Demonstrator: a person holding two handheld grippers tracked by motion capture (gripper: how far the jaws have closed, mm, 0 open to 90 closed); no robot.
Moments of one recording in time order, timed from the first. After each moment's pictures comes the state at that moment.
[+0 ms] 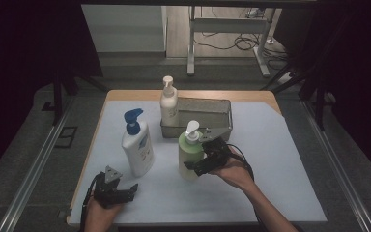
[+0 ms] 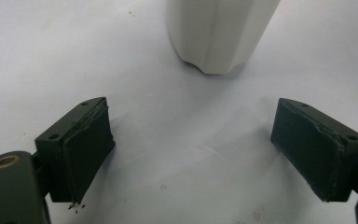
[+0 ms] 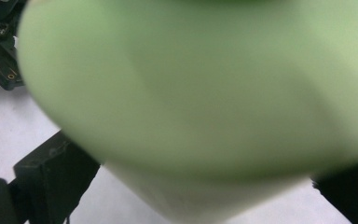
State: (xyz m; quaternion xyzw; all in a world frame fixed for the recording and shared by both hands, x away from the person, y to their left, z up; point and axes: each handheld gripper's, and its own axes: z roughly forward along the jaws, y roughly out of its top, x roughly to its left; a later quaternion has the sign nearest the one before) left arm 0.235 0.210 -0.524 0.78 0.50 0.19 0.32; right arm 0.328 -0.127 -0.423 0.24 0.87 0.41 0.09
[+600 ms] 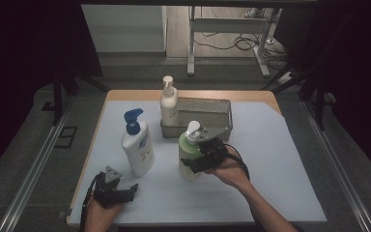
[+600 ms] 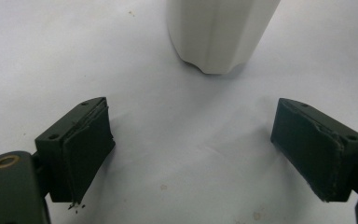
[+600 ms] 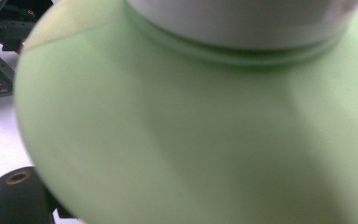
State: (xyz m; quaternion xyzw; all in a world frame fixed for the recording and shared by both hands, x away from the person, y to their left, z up) left arm 0.235 0.210 -0.524 0.78 0.50 0.18 0.32; right arm 0.326 -0.119 -0.420 0.25 0.87 0.41 0.12
